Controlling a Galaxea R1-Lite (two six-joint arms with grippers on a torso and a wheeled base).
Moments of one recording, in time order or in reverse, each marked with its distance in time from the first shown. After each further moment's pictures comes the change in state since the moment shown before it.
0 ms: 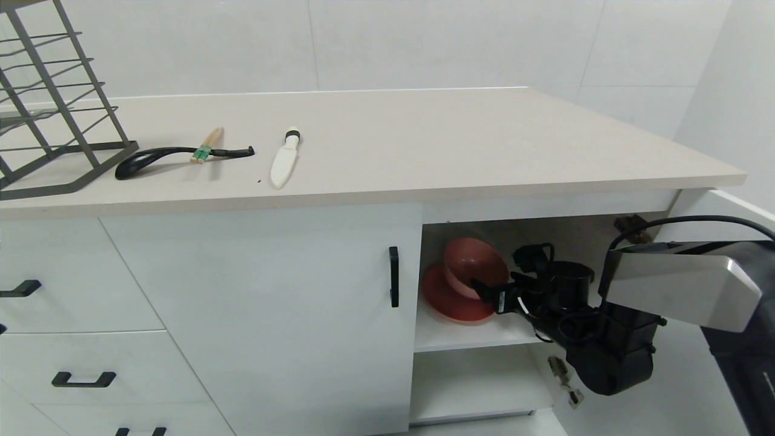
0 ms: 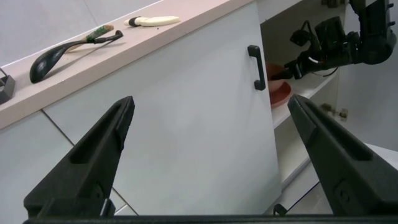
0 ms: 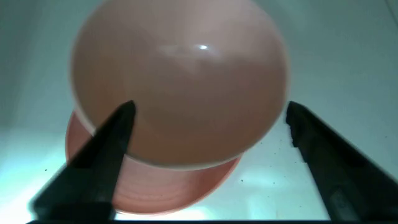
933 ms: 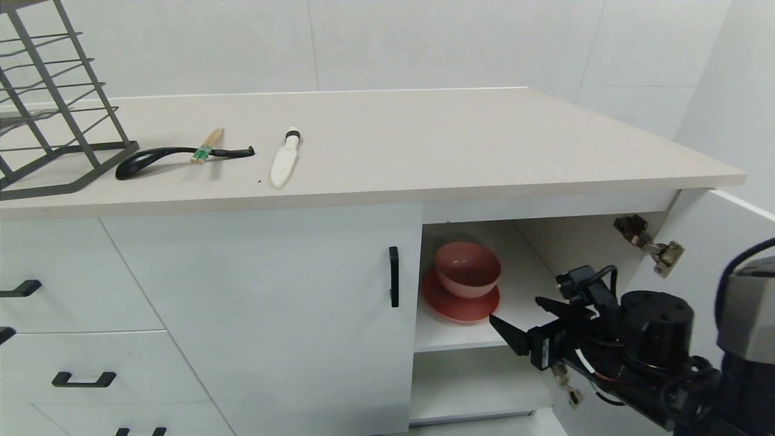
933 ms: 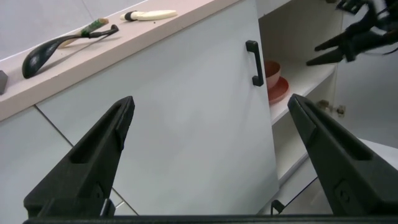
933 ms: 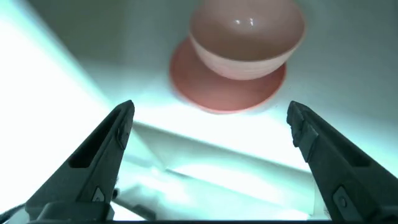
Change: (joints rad) left arm -0.002 0.007 0.010 0.002 -0.002 -0.001; right arm 0.146 -0.440 0.582 -0.117 -0.012 -0.015
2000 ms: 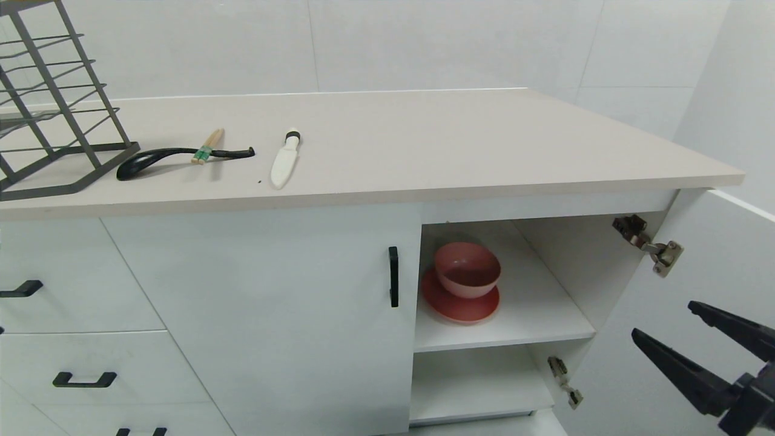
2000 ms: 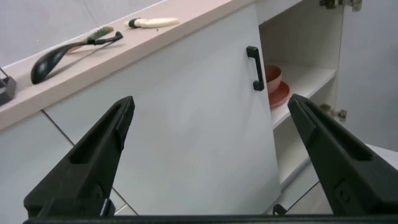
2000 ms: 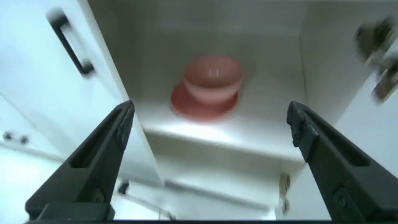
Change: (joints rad) left arm 0.000 -0.016 -0.018 0.012 0.003 0.000; right arm -0.020 -1.037 0.119 0.685 -0.053 -0.013
